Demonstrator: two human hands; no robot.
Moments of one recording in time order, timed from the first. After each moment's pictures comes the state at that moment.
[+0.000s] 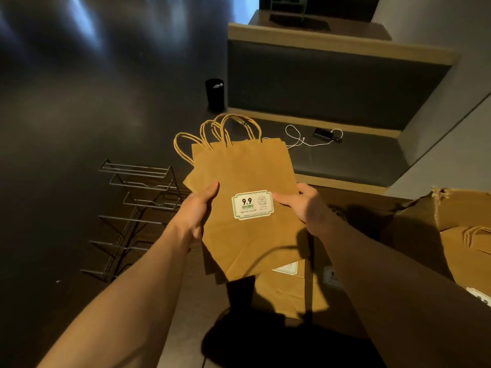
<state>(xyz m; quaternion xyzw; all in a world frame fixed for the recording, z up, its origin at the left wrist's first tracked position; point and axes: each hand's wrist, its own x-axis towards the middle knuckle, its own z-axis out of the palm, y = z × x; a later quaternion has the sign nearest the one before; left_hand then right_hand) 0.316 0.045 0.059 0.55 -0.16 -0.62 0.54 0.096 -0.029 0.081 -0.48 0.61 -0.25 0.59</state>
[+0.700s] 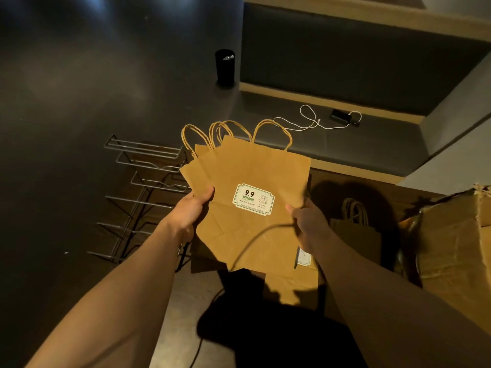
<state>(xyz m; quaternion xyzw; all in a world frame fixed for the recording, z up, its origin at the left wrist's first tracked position) 0.358 0.060 0.010 0.62 -0.12 -0.60 0.49 0.121 -0.004 0.012 -0.32 0.62 -0.28 0.66</state>
